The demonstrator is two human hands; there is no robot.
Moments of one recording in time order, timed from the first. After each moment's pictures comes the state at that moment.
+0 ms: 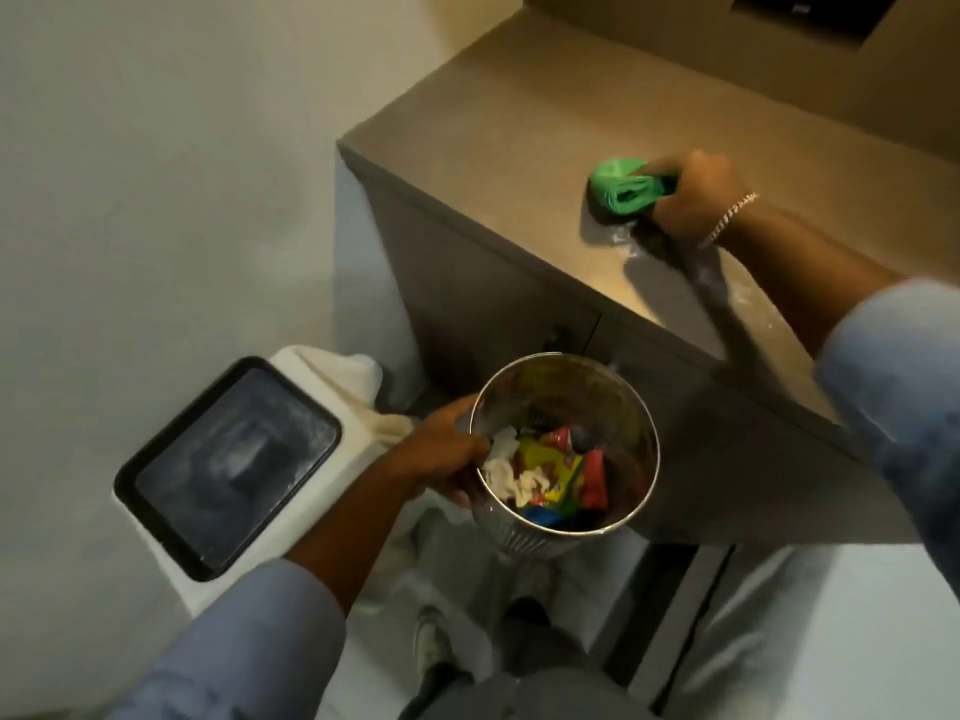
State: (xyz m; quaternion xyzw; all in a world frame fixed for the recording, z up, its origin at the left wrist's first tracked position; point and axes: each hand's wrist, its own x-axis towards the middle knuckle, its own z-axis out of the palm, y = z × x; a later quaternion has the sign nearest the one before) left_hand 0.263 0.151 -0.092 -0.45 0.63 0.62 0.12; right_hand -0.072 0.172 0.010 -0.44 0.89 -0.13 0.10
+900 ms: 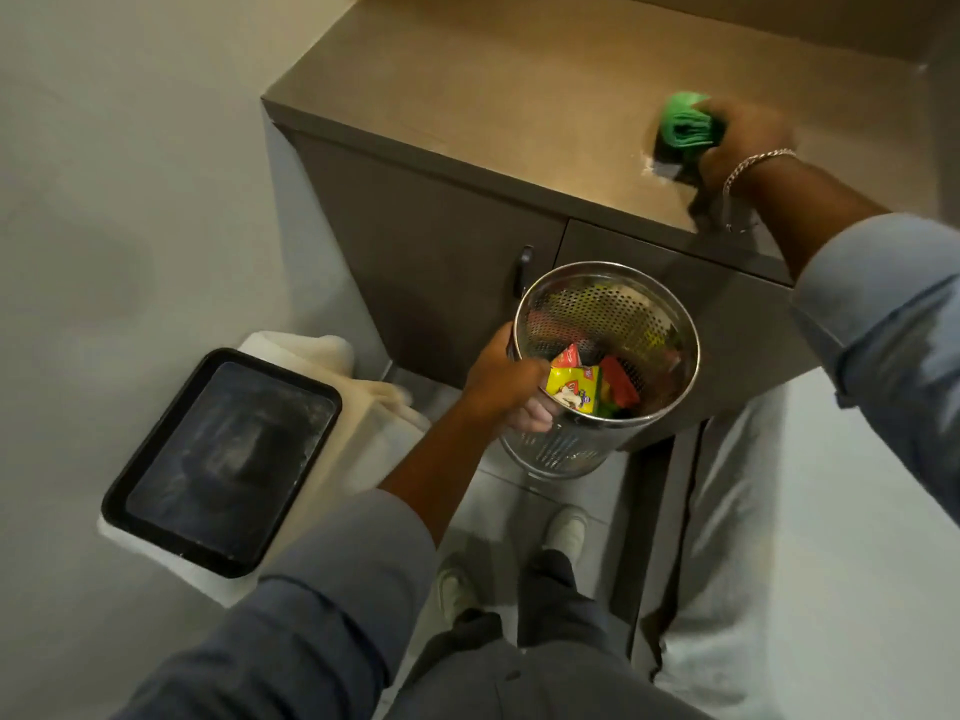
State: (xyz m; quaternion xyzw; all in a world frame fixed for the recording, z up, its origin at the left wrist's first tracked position) left_hand 0.262 0.193 -0.098 -0.37 0.62 0.69 0.08; right_hand -0.054 0.284 -0.015 -0.24 0.96 -0.15 0.02
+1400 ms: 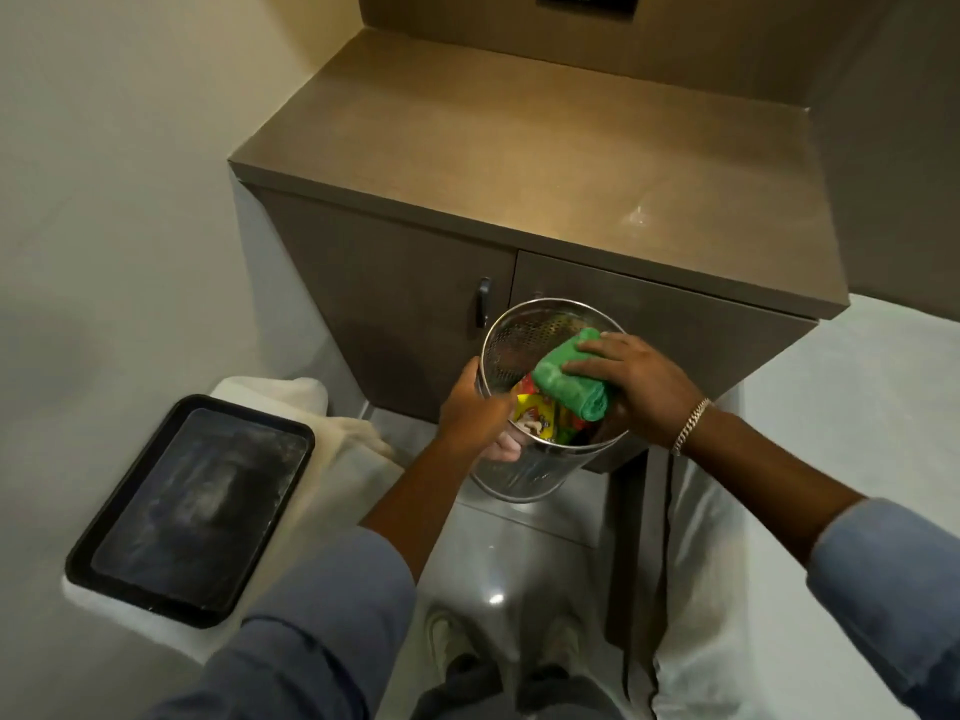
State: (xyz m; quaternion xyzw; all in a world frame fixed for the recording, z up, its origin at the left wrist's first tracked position) left_hand 0.276 0.215 -0.096 -0.40 0.62 0.67 0.06; right_hand 0.144 0.387 -0.069 -0.48 0.87 -0.06 0.11
